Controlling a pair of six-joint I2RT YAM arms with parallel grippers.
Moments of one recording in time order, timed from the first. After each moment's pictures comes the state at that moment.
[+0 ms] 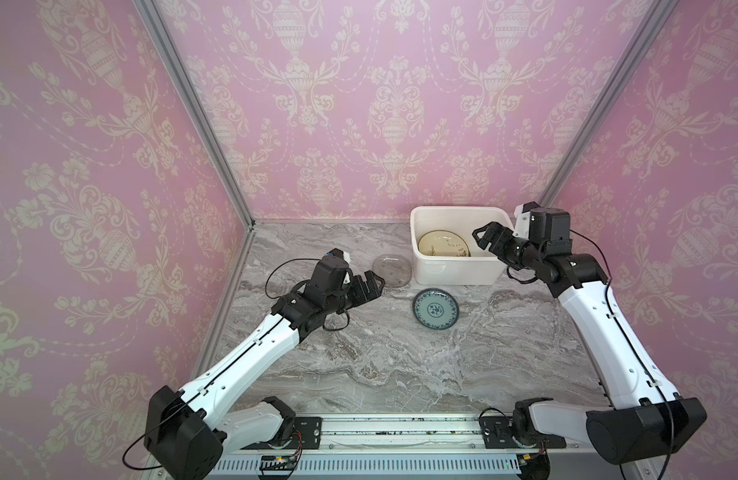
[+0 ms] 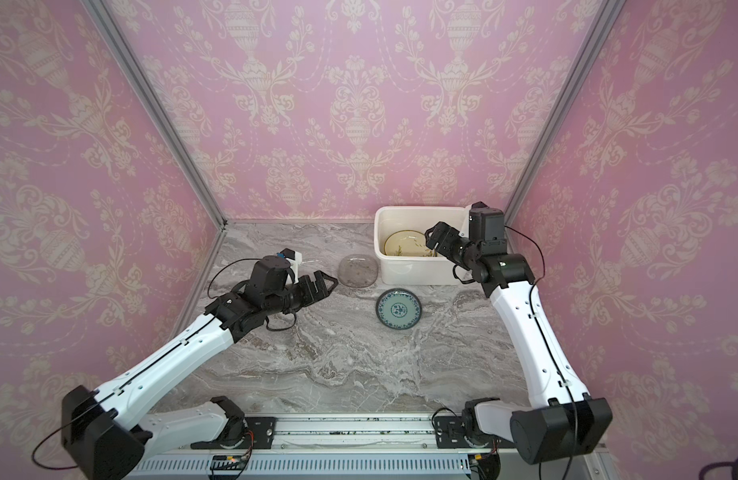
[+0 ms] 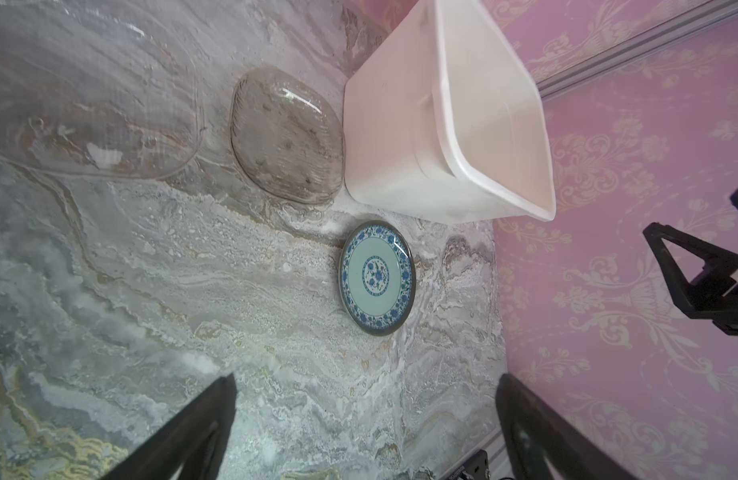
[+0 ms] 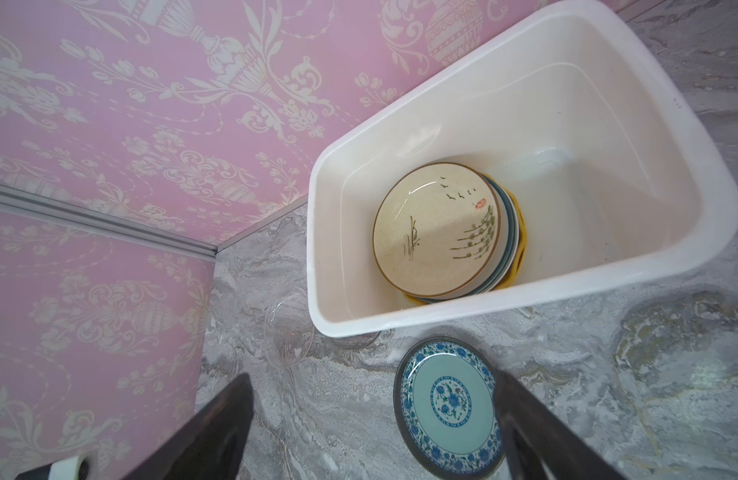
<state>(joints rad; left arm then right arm) -0.57 1.23 1.00 -0.44 0.18 -0.93 0.11 1.23 1.34 -0.70 -0.19 0.63</state>
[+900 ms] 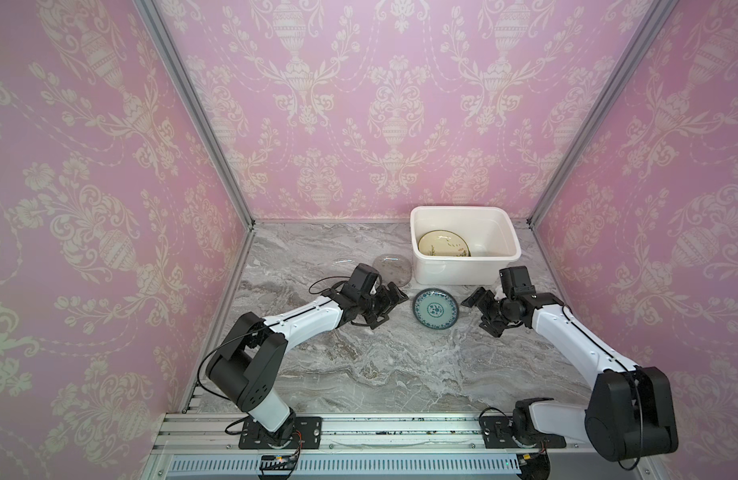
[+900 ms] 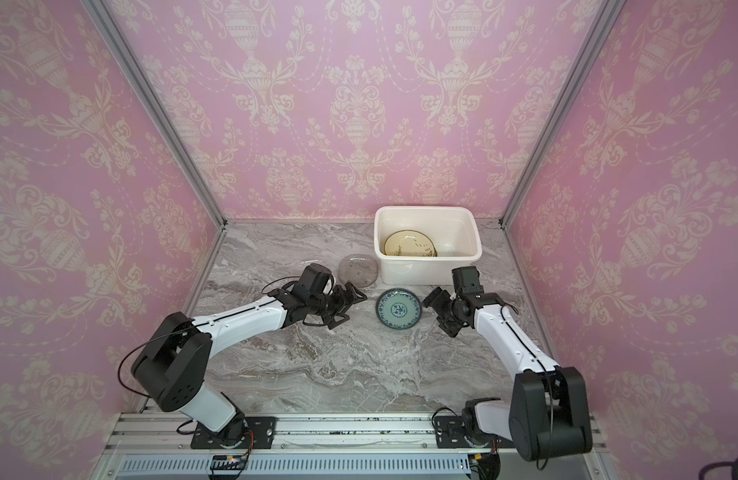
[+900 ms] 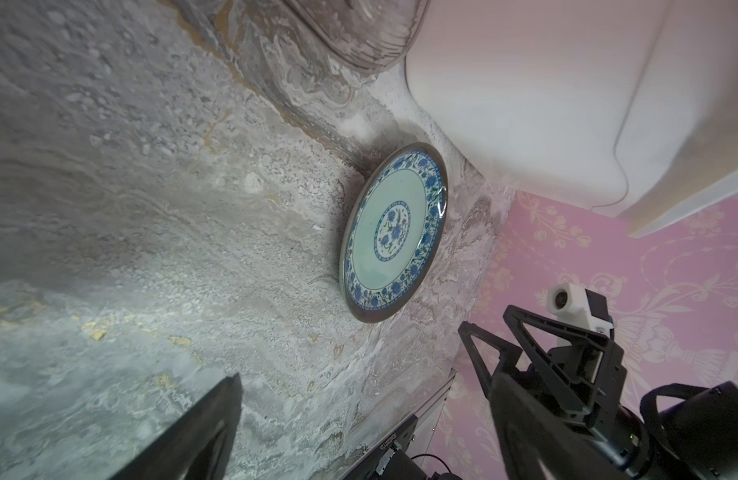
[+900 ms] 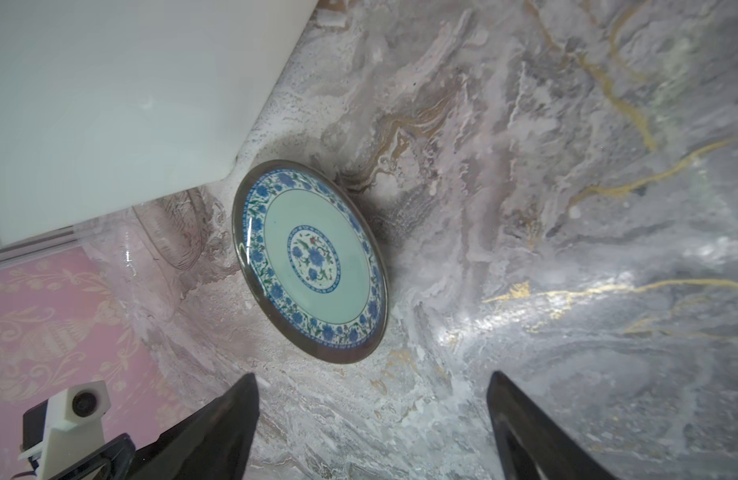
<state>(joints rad) -0.61 1.64 0.96 -0.13 0.41 -1.25 0.07 1.32 0.84 -0.64 -0.31 0.91</state>
